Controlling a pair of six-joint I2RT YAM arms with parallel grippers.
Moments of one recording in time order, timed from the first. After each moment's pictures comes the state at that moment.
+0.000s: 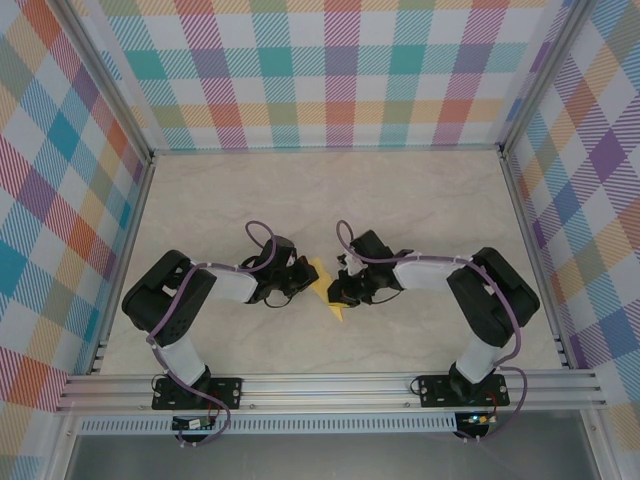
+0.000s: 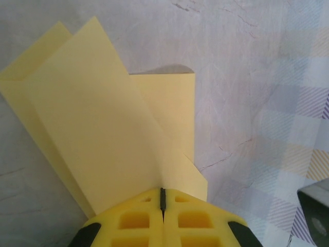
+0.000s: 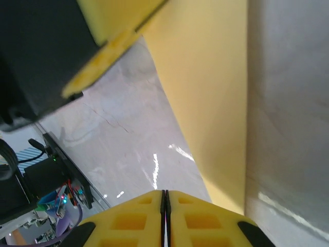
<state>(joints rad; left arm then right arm) -0.60 1.73 0.66 0.28 0.31 -1.10 0.69 1.72 0.84 -0.20 -0.67 0.77</state>
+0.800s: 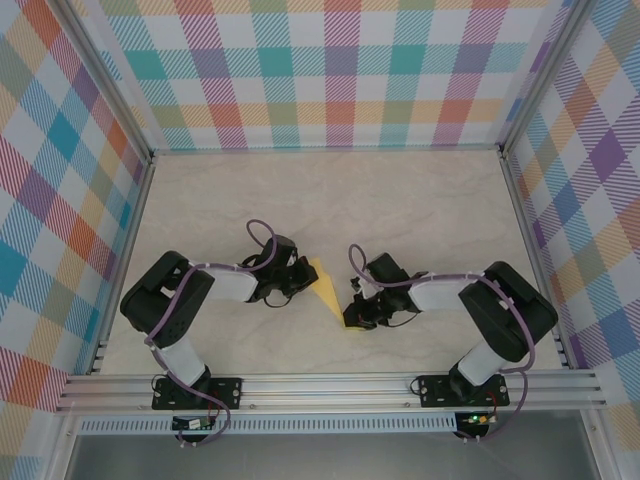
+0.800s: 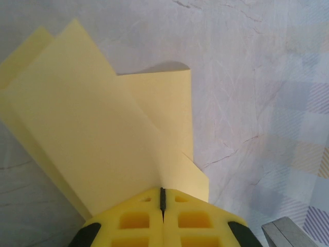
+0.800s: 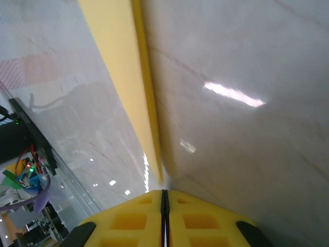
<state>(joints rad) -0.60 1.71 0.68 0.21 0.29 -1.06 0.69 1.57 0.57 -0.16 -0.68 0.70</state>
